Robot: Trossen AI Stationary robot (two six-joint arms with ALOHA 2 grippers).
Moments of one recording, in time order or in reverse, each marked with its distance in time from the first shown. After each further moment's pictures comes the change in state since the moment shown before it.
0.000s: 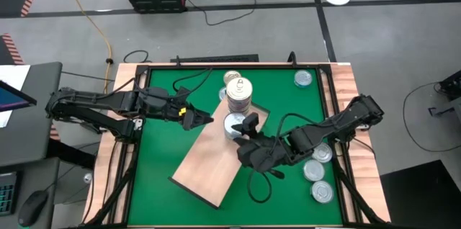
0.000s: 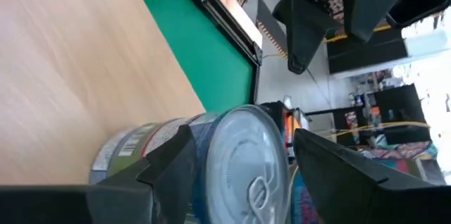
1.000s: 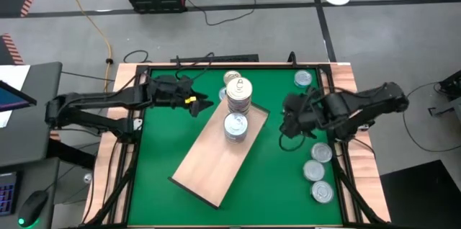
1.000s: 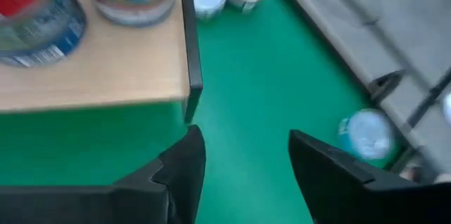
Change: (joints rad) left arm 0.297 0.009 -0.192 0.099 0.093 0.320; right arm -0.149 -0.356 -0.151 -0.794 -0.198 1.302
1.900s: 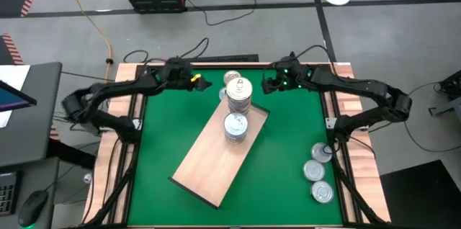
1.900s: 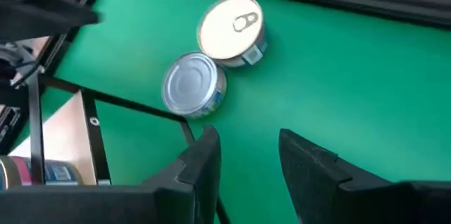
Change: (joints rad) left arm 0.421 0.262 -0.108 0.201 0.206 -0.055; right arm -0.812 -0.059 -0.578 1.077 -0.678 -0.121
